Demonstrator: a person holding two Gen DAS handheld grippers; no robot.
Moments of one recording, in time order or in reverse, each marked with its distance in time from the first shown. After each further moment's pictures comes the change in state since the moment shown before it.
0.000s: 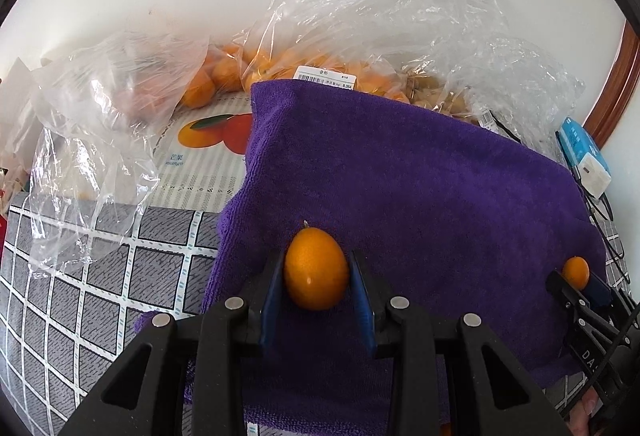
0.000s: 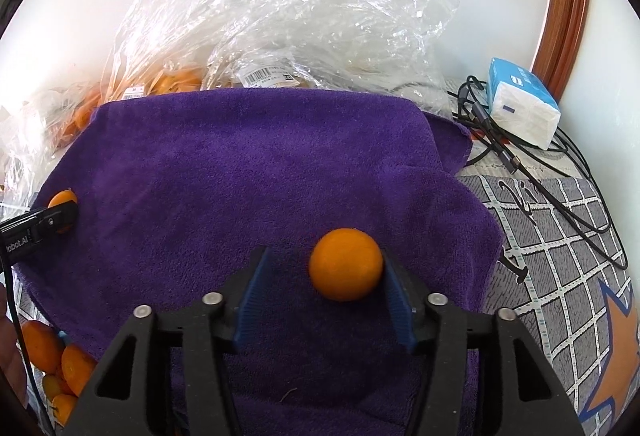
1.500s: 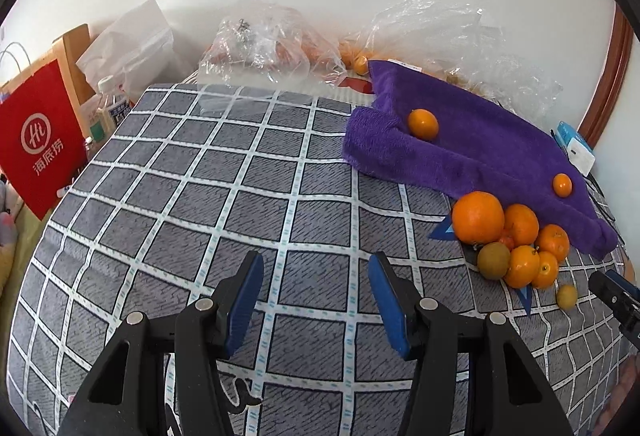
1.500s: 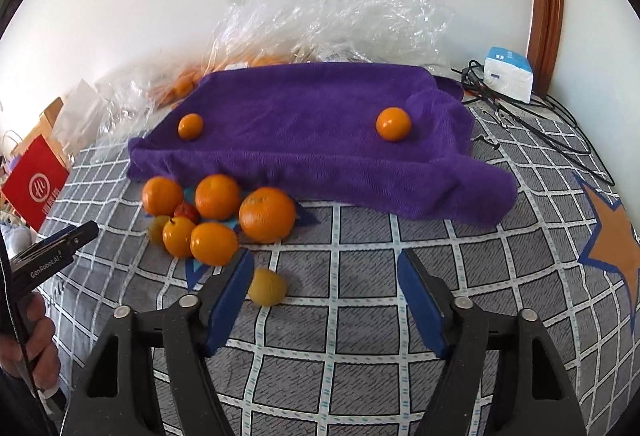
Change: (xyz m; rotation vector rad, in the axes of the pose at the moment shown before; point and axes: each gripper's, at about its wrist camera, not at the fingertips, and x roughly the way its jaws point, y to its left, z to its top) left arm -0.113 0.089 -0.146 -0.113 -0.123 0.061; right arm -0.121 0.021 -0.109 -0.005 -0.031 0.155
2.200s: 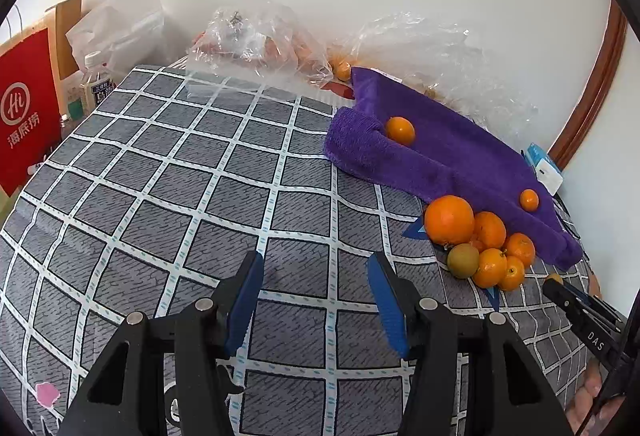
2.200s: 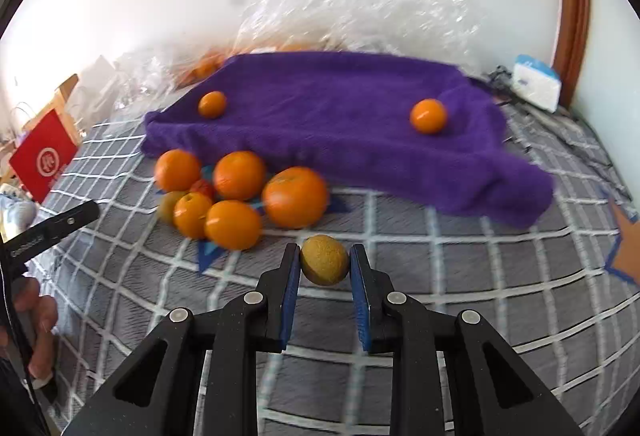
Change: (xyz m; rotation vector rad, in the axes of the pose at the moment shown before) left arm -0.006 0.010 -0.006 -0.063 -0.016 -0.150; right arm 0.009 0.011 -0.011 -0.079 -0.020 0.011
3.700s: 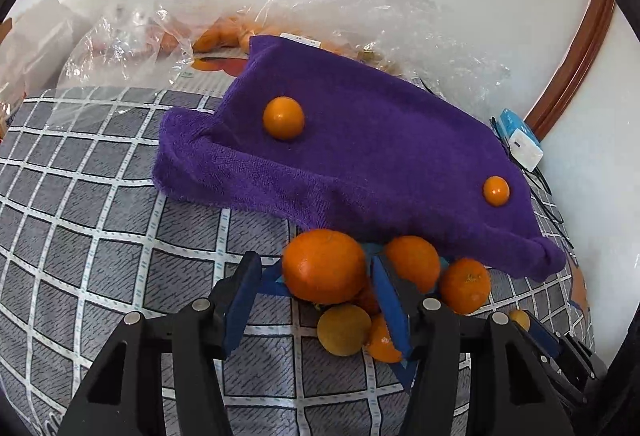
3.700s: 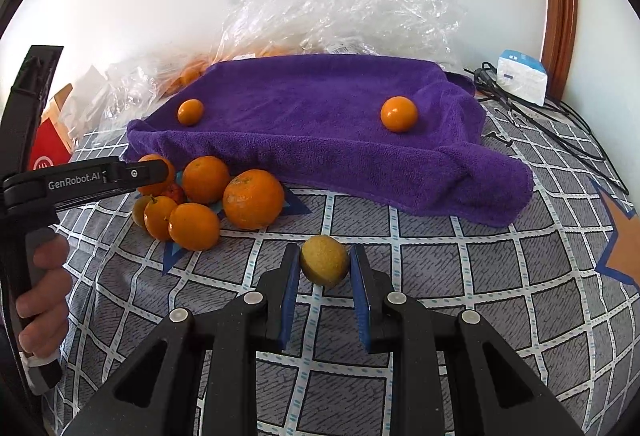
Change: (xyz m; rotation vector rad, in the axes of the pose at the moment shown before) left arm 0.064 -0.097 0.032 0.082 0.136 -0.093; right arm 0.006 -0.023 -0.004 0.029 -0.012 0.025
